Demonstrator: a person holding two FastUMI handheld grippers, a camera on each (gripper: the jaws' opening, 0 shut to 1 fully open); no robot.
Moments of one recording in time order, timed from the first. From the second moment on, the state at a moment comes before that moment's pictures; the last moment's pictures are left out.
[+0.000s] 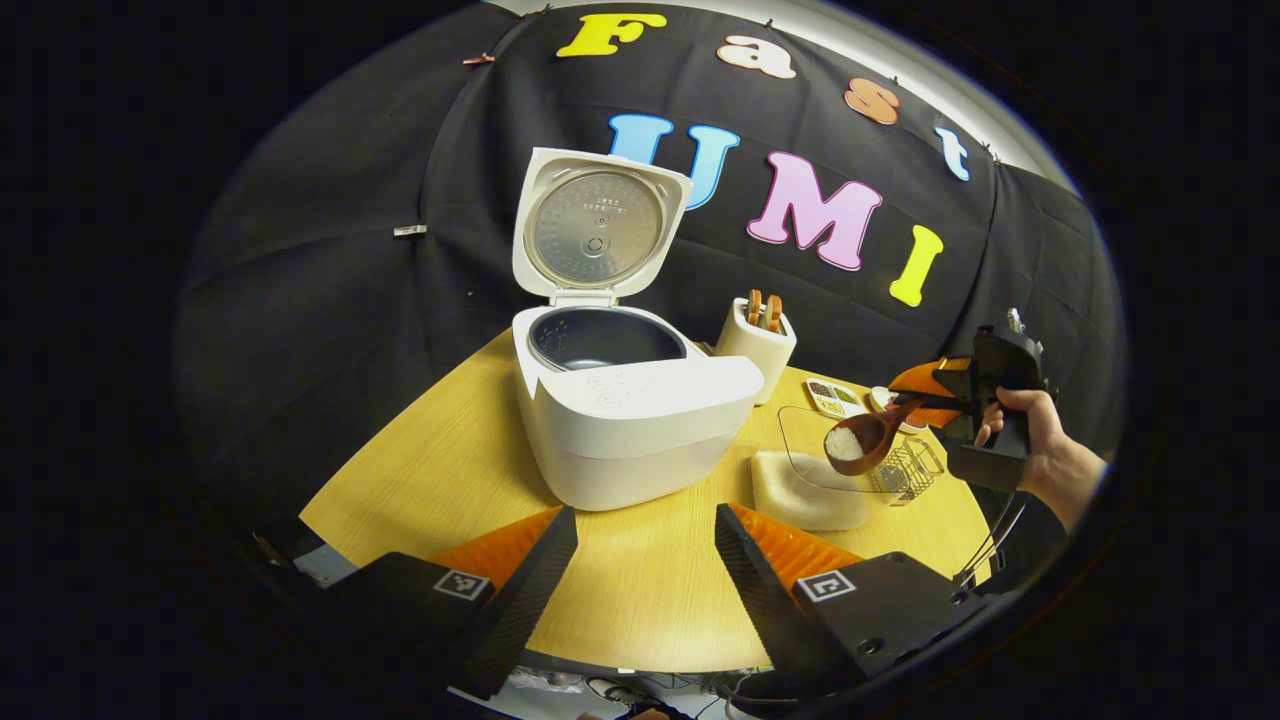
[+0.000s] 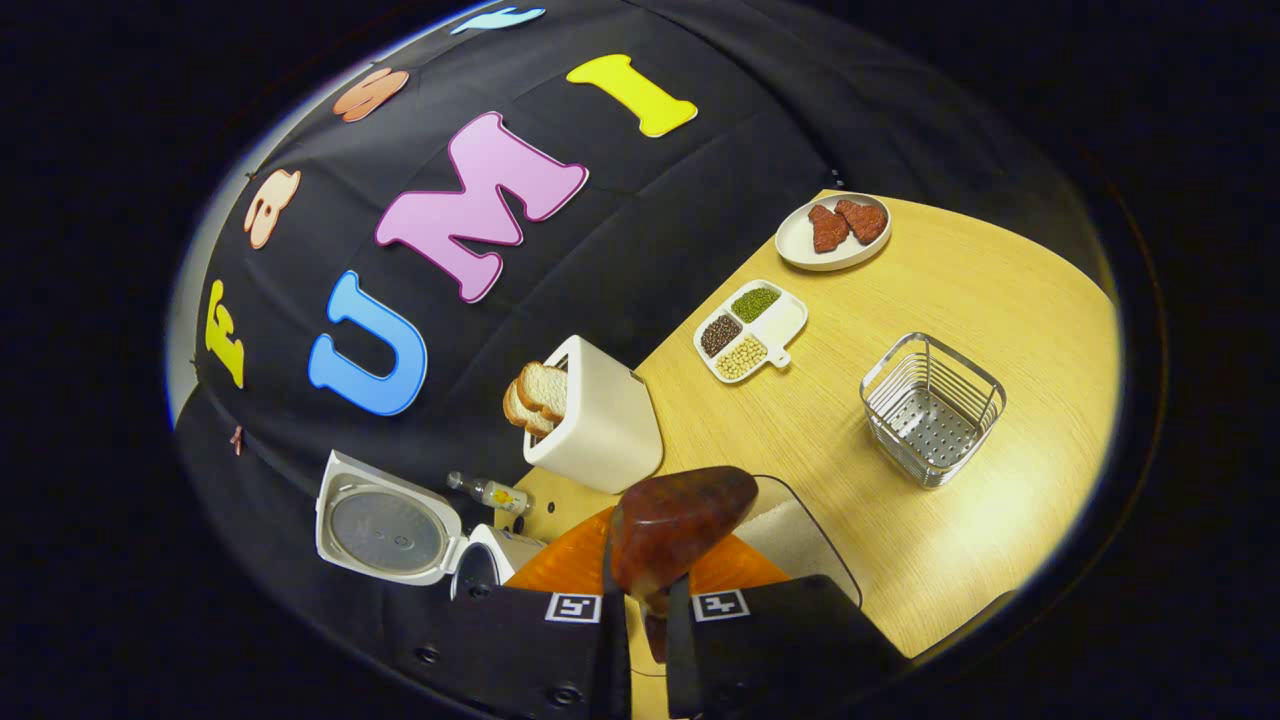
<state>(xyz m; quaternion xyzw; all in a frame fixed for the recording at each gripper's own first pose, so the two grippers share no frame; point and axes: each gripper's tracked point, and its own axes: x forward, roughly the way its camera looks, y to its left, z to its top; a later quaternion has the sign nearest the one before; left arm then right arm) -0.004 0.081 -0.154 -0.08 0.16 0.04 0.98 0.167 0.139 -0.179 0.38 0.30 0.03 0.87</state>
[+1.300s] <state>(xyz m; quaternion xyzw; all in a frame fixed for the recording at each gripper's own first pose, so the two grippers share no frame) -0.025 0.169 -0.135 -0.11 0.13 0.08 0.98 0.214 0.389 -0.051 0.47 0.28 0.18 0.82</state>
